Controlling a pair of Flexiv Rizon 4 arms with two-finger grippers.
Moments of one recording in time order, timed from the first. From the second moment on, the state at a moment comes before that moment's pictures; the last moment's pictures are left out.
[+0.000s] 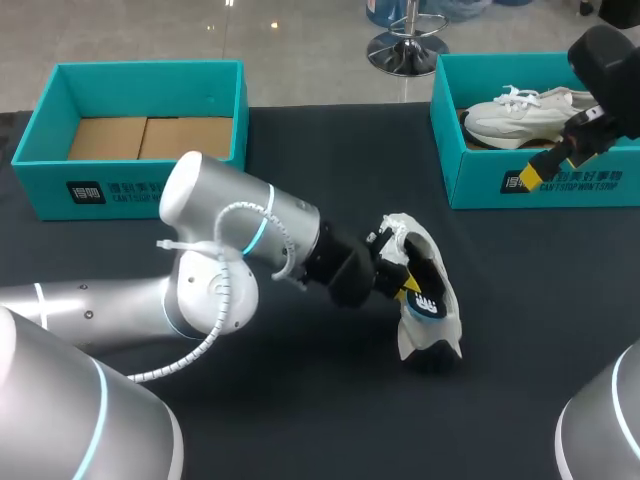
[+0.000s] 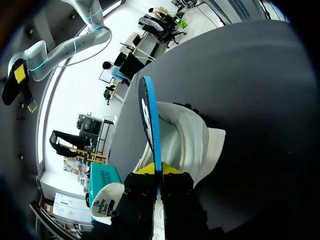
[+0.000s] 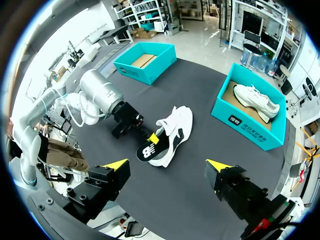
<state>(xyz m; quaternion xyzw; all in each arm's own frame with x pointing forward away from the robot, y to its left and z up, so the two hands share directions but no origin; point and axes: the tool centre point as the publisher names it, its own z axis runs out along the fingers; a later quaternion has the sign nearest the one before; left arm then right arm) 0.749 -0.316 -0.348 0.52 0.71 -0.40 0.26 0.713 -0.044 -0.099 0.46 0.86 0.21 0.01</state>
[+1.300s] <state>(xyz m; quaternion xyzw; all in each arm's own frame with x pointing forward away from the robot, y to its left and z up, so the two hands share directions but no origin) 0.734 -0.321 -0.333 0.50 0.70 -0.43 0.27 0.713 -0.044 -0.099 0.46 0.86 0.21 0.01</state>
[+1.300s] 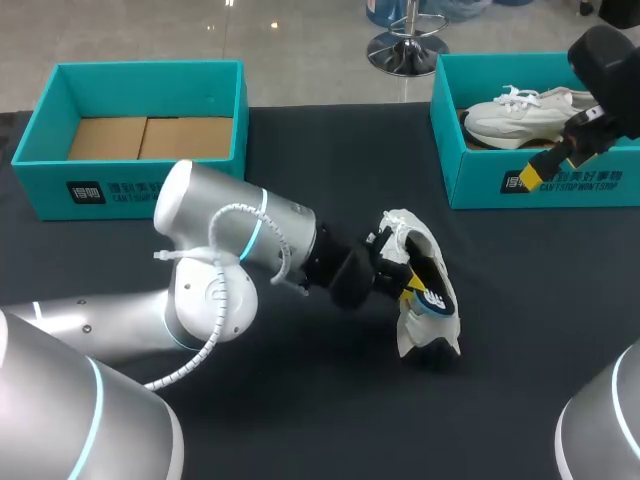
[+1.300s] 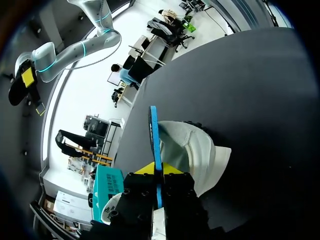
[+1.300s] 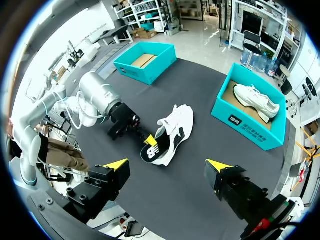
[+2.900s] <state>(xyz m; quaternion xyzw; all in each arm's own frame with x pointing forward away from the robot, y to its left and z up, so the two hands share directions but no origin) 0.732 -0.315 -0.328 0.51 0.69 -0.43 0.27 0.713 -0.044 -0.099 0.46 0.86 0.21 0.01</state>
